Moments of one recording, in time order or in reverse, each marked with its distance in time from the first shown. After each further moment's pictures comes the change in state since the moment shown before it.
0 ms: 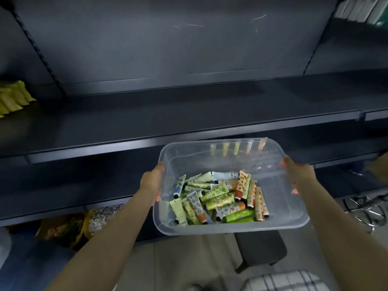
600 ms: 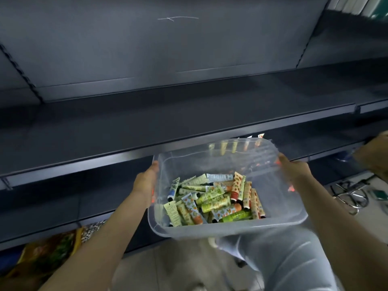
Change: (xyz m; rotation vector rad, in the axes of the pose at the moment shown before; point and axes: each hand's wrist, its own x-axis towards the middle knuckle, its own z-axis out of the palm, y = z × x) left_hand 0.054 0.025 -0.024 0.005 -0.106 -0.063; right_hand 0.012 -0.007 0.044 -0.093 0.032 0.063
